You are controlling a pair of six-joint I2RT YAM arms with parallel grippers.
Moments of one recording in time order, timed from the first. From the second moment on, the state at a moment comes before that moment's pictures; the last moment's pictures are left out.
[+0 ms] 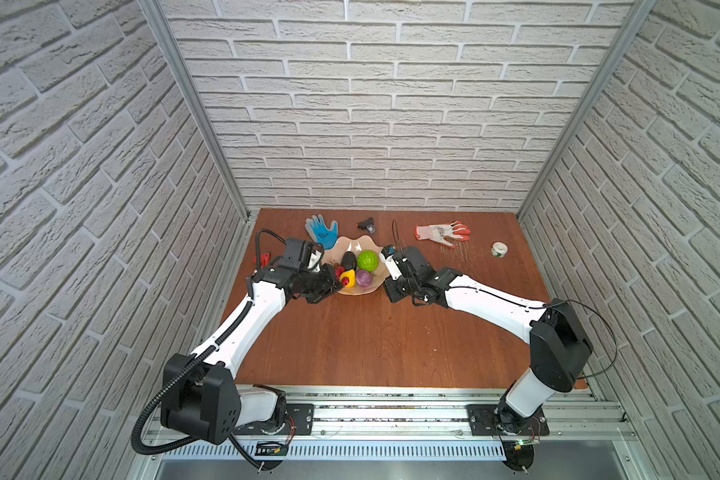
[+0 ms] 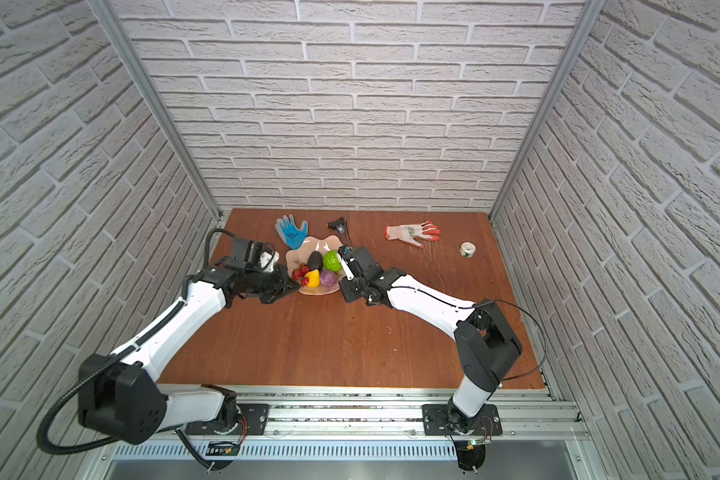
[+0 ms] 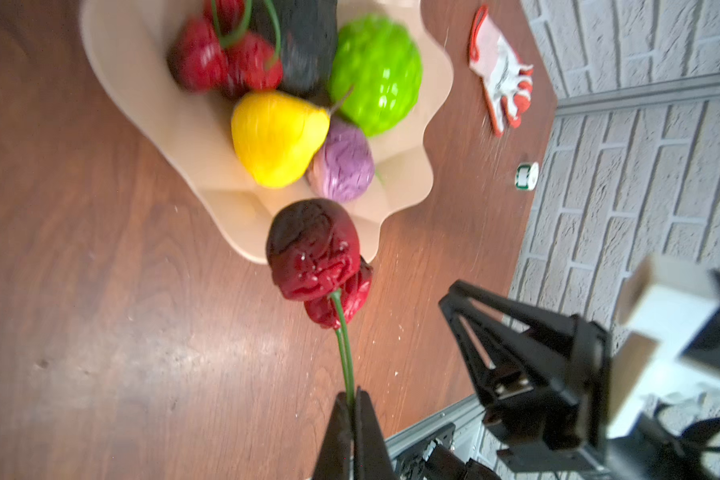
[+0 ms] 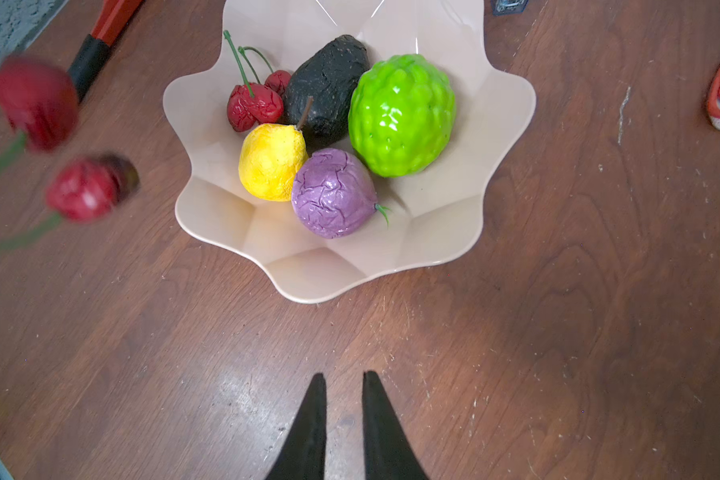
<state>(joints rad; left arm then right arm) -0.25 1.35 1.11 -0.70 0.48 -0.75 0.68 1.68 1.23 -0.43 0.03 0.22</state>
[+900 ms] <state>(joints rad) -0.17 1.94 1.54 -0.62 0.45 -0.60 0.68 1.68 1.22 -0.43 0.03 0.20</state>
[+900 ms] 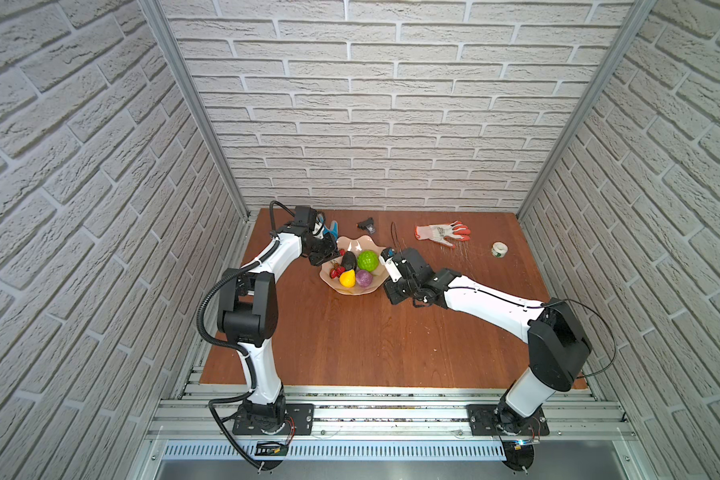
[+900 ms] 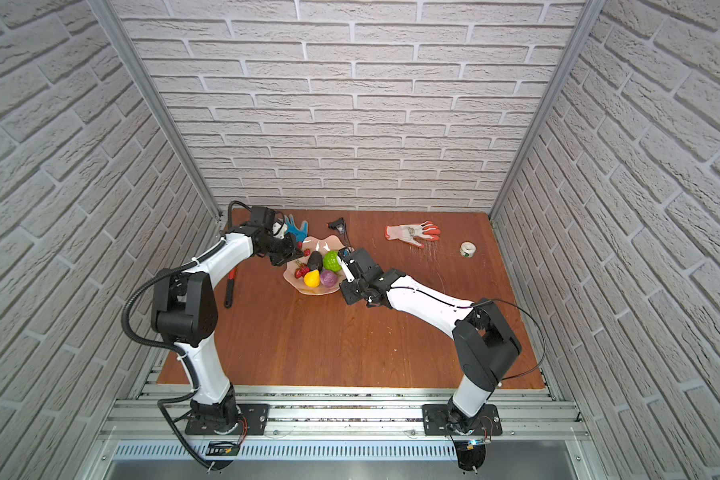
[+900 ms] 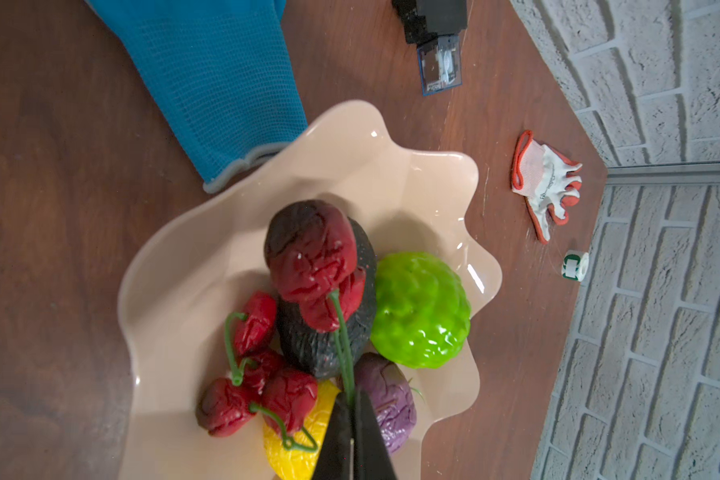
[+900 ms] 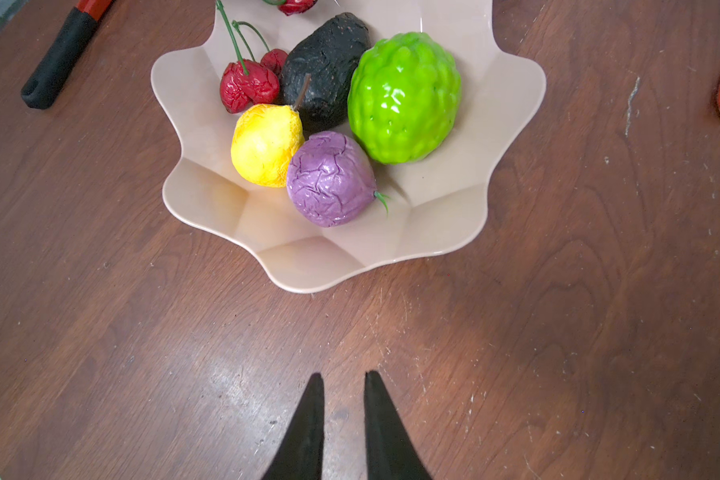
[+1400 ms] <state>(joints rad) -0.16 1.97 1.54 -0.59 0.44 -0.60 0.68 1.68 1.20 -0.43 0.03 0.20</state>
